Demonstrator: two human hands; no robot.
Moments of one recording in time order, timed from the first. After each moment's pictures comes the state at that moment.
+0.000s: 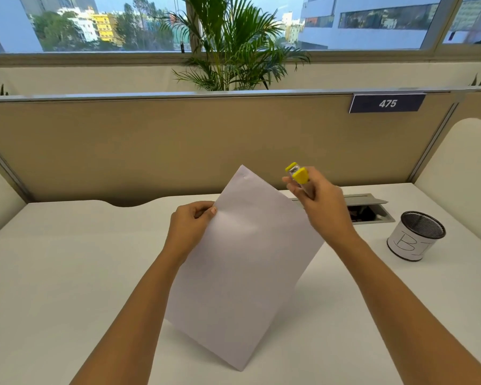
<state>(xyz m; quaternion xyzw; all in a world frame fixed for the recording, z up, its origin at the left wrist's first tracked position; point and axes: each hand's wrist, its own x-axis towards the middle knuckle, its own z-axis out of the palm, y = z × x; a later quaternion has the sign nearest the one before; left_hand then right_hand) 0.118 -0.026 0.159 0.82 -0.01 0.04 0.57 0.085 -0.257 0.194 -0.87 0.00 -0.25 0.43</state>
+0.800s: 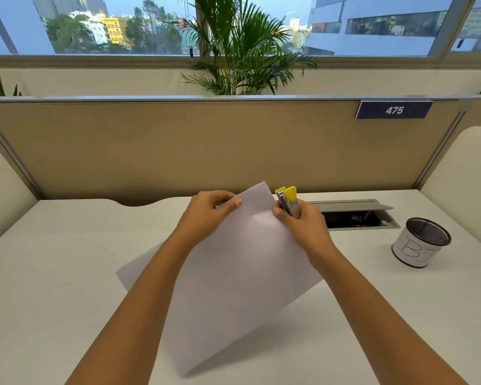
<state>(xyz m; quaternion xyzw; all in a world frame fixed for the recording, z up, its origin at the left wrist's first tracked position) 0.118 -0.030 0.189 0.86 -0.15 0.02 0.49 0.076 -0.222 0.174 -0.81 0.08 -0.11 0.57</state>
